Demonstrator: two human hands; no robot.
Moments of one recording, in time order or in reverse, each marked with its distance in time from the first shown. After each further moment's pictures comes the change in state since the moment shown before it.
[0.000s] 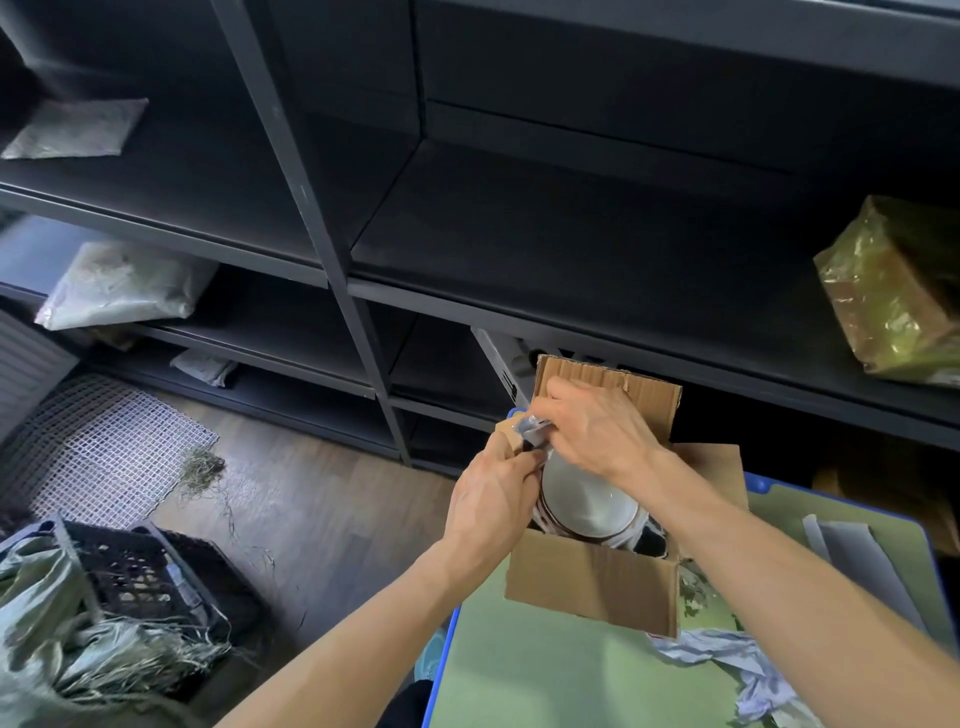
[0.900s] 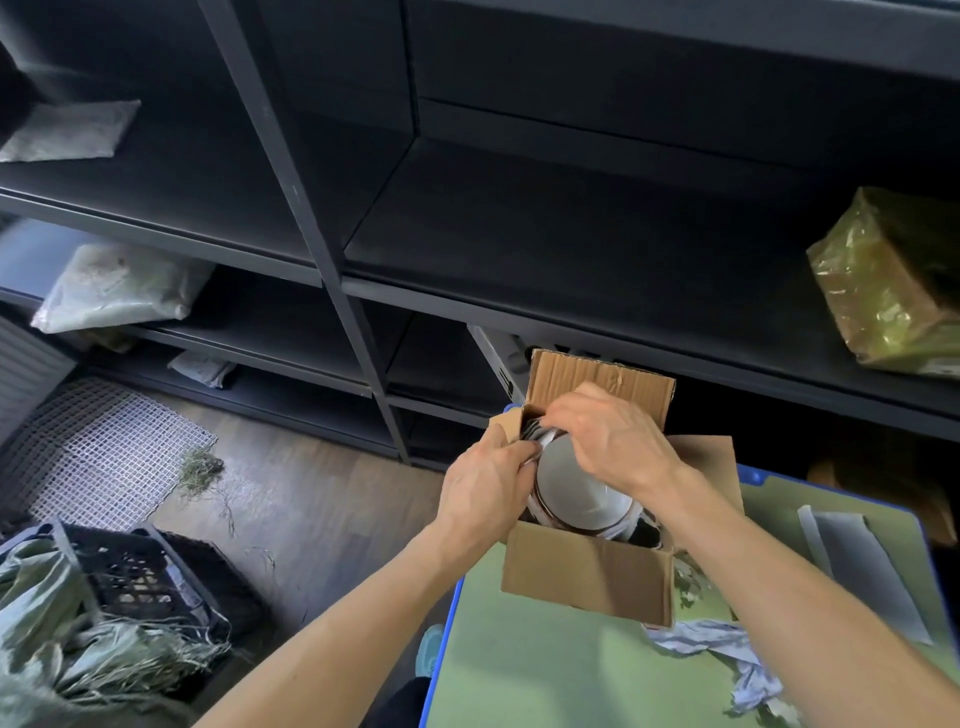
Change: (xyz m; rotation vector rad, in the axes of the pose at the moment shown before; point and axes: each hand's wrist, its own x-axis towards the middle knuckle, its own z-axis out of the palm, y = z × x) left_hand 0.007 0.002 -0.010 0.102 -0.065 0.023; right_hand -0.028 0.013 0.006 0.116 0.017 0.016
